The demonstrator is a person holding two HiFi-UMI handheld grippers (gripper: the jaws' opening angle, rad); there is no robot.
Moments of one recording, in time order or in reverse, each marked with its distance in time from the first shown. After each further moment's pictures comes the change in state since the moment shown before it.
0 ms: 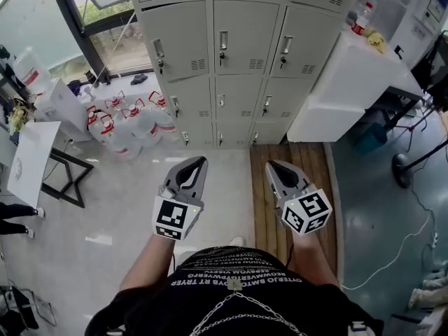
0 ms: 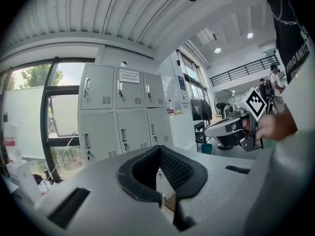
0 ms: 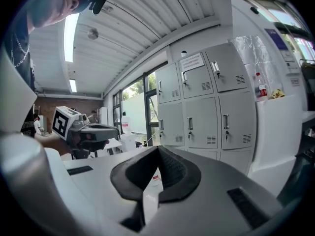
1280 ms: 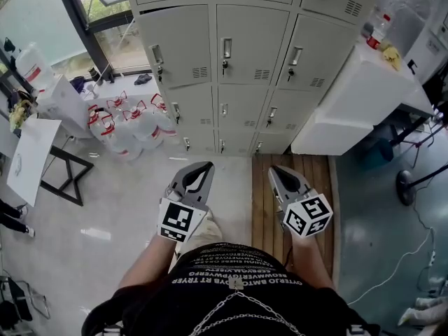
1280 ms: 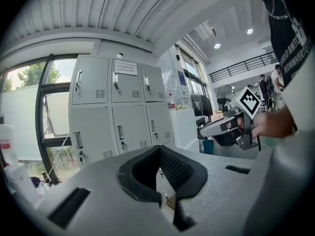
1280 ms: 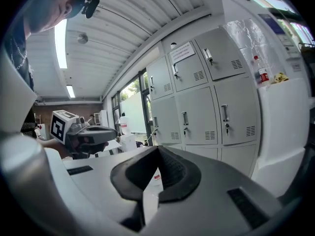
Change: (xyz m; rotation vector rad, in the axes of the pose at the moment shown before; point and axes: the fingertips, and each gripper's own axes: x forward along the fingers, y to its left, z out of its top) left arm 0.083 0.011 -0.014 0.018 0.040 -0.009; right arm 0.051 -0.078 -0.014 0.076 0.025 0.036
